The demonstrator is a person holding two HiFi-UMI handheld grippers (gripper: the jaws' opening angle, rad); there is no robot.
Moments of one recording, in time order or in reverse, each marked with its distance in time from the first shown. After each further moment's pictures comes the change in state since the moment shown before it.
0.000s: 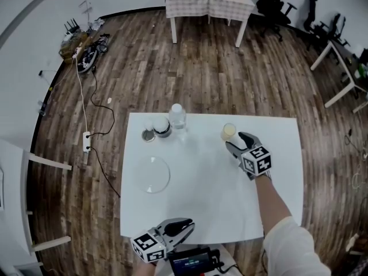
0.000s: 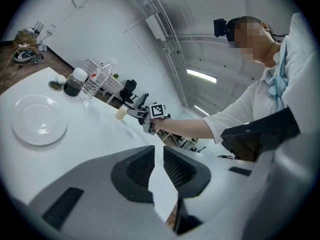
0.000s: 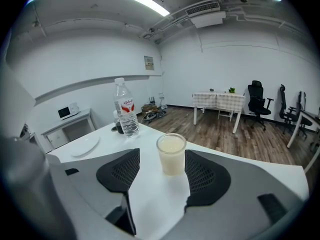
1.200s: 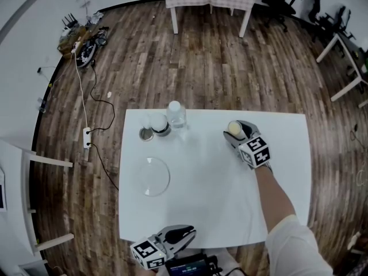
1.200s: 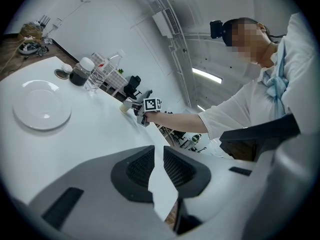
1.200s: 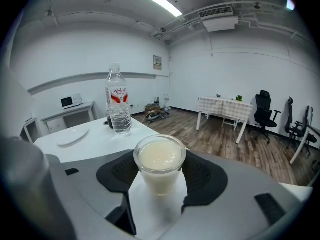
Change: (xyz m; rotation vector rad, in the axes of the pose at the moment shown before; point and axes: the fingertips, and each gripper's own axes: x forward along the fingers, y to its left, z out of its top) left arm 0.004 0.010 -0.018 -0.056 0.025 0.015; right arm 0.055 -0.014 0.007 -0.115 -0.023 0.025
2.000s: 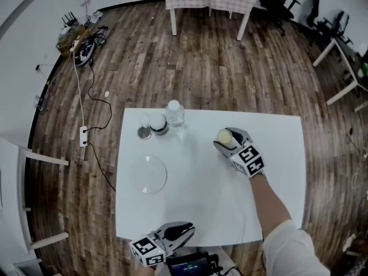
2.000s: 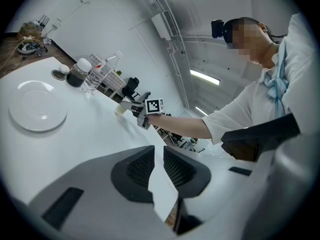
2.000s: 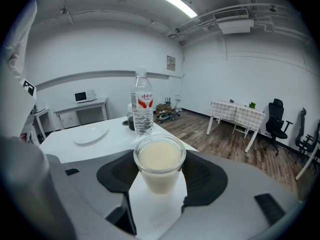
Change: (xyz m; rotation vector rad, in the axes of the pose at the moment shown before) left arm 0.005 -0.004 0.005 0.002 -0.022 -0.018; right arm -0.016 0.057 0.016 -0.102 0.002 0.105
